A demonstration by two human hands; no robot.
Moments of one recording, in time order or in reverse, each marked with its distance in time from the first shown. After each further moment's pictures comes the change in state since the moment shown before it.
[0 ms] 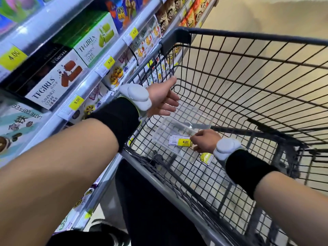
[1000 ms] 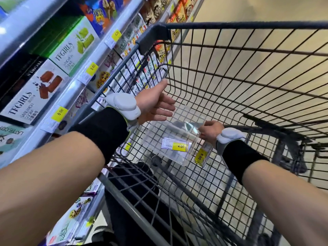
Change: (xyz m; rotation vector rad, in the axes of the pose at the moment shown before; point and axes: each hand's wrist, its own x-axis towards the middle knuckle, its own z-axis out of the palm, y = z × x) left_hand 0.025 -0.001 0.025 -0.012 -0.011 -0.014; right_hand 0.085 0.055 -0.025 0.530 0.183 0.121
